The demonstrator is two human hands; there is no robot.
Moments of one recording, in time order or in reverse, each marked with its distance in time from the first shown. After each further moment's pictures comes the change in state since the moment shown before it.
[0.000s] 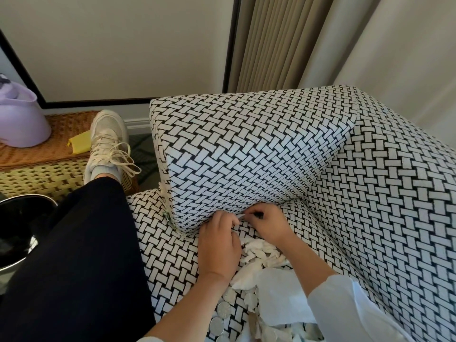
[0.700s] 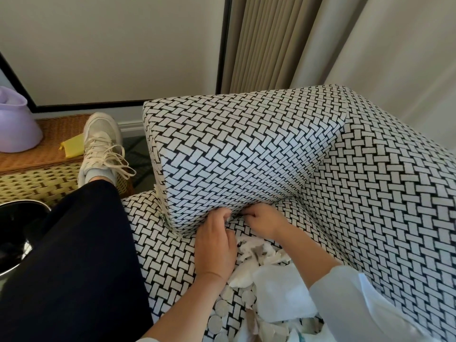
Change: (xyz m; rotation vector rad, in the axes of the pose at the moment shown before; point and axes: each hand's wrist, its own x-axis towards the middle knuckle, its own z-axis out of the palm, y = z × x) left_hand -0.004 -0.003 -0.001 -0.091 0.042 0.000; right_hand 0.005 -0.013 -0.012 -0.393 -0.261 0.017
